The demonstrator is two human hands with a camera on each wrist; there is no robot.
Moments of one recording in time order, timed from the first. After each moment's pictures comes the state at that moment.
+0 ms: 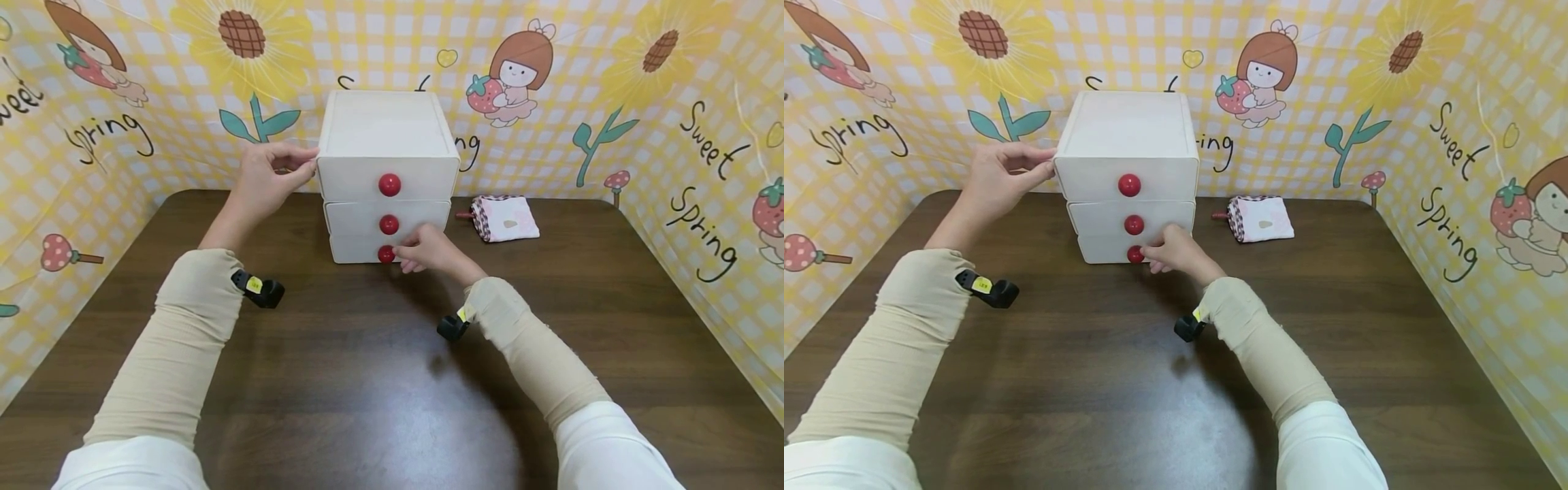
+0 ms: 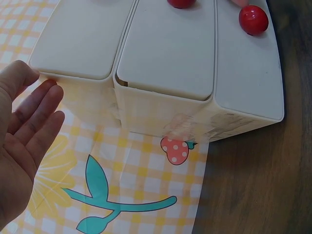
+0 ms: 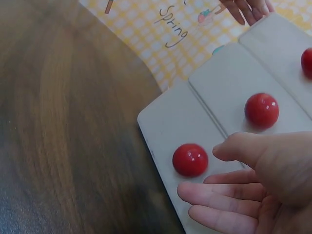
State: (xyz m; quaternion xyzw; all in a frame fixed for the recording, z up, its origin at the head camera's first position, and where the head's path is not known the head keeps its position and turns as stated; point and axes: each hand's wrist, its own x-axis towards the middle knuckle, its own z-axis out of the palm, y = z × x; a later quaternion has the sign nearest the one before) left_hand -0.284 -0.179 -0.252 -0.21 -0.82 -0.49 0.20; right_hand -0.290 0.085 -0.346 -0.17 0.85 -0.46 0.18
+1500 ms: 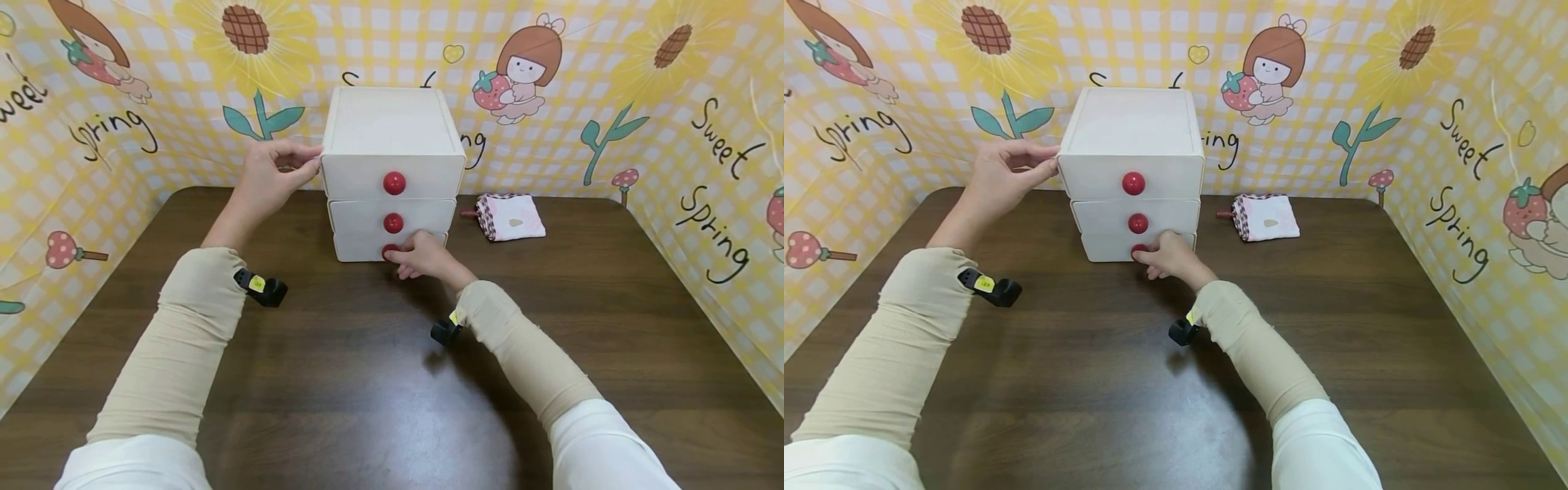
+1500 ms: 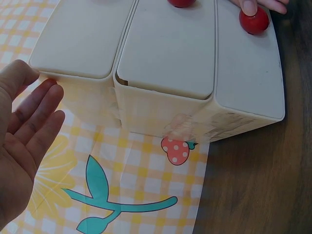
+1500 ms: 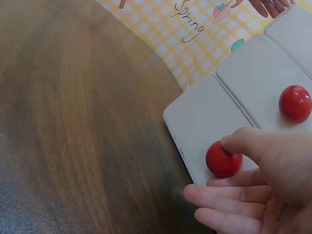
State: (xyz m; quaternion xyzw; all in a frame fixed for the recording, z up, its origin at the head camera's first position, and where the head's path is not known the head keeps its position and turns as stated) left_hand -0.285 -0.179 -0.253 -0.21 -0.82 -0.50 0.20; right_hand -0.293 0.071 -0.365 -0.13 0.86 -0.45 0.20
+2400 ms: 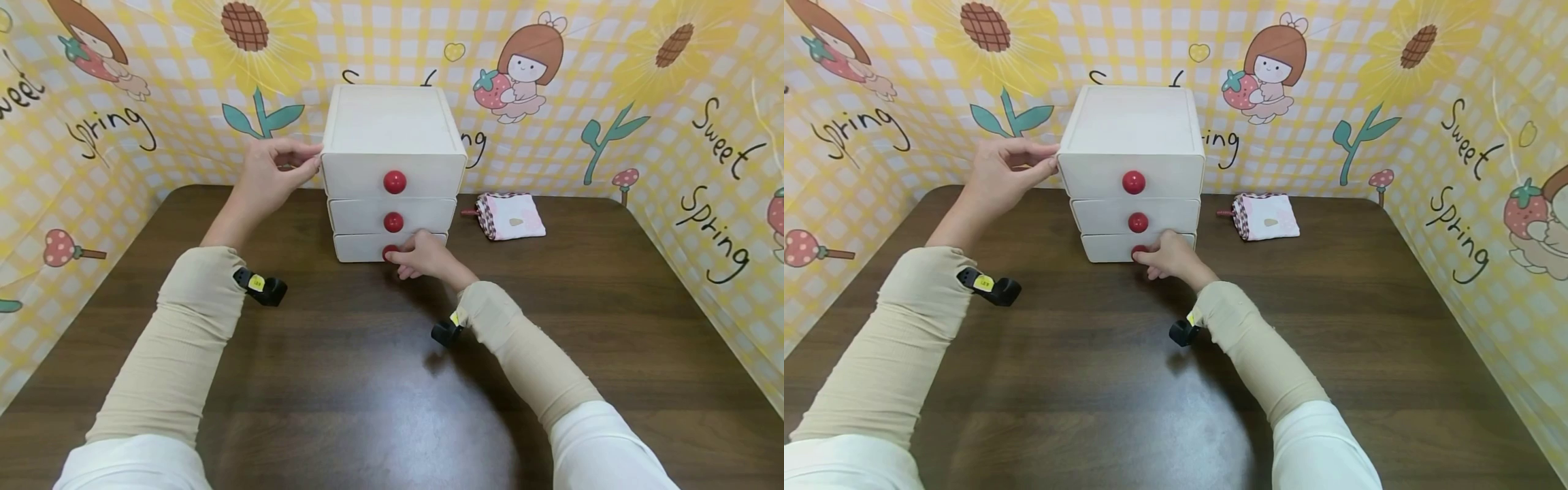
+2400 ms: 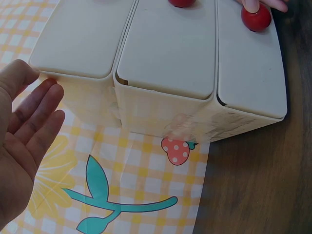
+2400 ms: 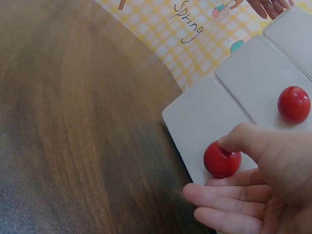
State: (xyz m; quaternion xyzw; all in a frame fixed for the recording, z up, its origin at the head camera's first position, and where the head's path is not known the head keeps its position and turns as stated) left_hand -0.284 -0.179 -0.252 -0.21 -0.82 -0.50 0.20; right_hand -0.291 0.073 -0.365 -0.14 0.86 -0.44 0.19
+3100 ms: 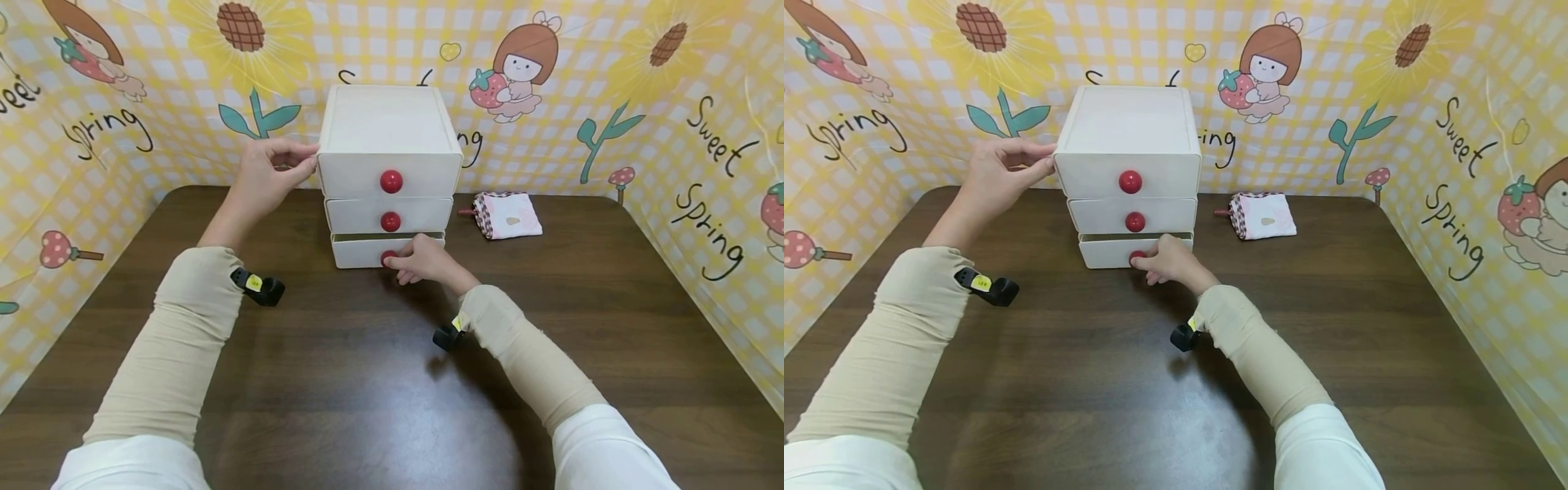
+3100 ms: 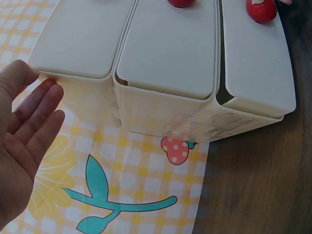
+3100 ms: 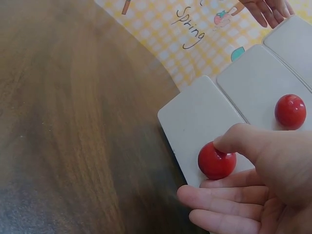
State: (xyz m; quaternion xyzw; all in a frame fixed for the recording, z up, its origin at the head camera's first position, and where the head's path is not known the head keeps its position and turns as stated) left_hand -0.284 -0.179 -0.252 -0.21 -0.82 -0.50 0.19; right_hand -0.282 0.077 -0.363 -0.15 0.87 -0.43 0.20
